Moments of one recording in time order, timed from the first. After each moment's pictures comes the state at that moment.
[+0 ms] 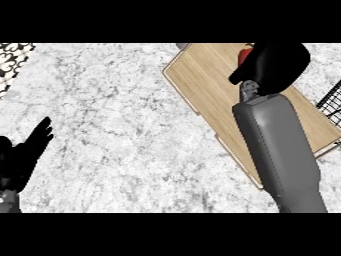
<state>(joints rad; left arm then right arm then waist) -0.02 0.31 0.13 -1.36 0.04 -0.10 0.16 -0.82 -0.01 0.02 -1.33 1.53 0.02 1.16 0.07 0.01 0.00</state>
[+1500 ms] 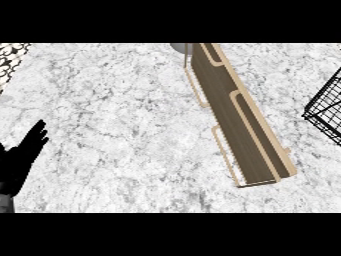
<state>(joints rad) 0.00 0.31 0.17 -1.36 0.04 -0.12 0.15 -1.17 -0.48 -0.53 -0.55 1.29 -0.61 0.64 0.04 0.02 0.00</state>
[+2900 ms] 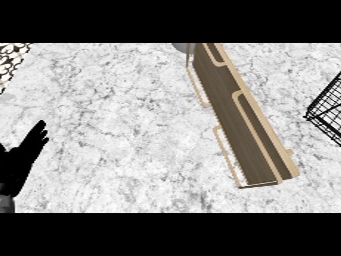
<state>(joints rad) 0.01 0.30 0.17 -1.37 0.03 -0.12 0.14 -1.28 -0.82 -0.32 -0.16 1.57 -0.11 0.48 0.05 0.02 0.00</state>
